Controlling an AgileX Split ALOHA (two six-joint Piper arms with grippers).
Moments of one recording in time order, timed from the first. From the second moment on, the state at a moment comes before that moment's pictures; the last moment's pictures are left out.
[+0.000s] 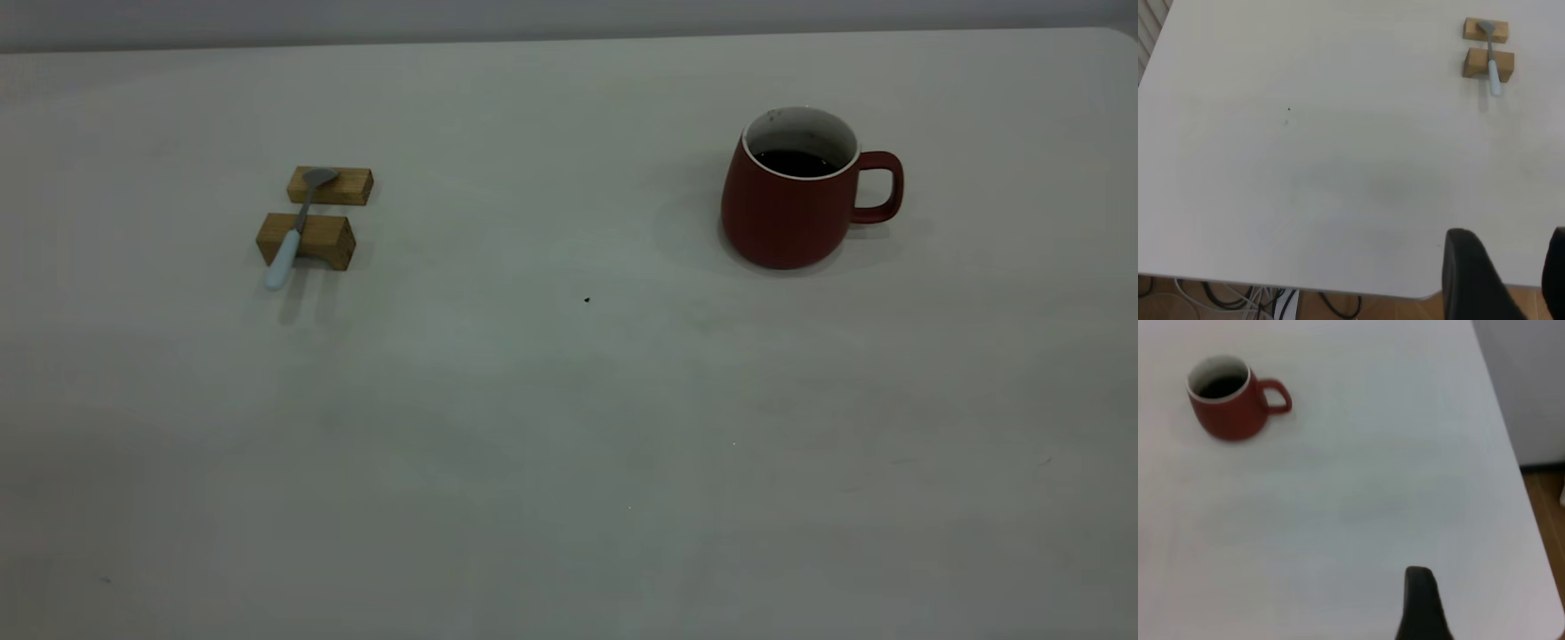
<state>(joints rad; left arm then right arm) 0.04 -0.02 -0.49 0.07 1.13 -0.06 0.06 0.08 -0.47 -0.11 1.13 0.11</state>
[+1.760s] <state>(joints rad) 0.04 -0.02 -0.49 0.07 1.13 -0.06 0.07 2.22 -1.20 0.08 0.16 -0.99</state>
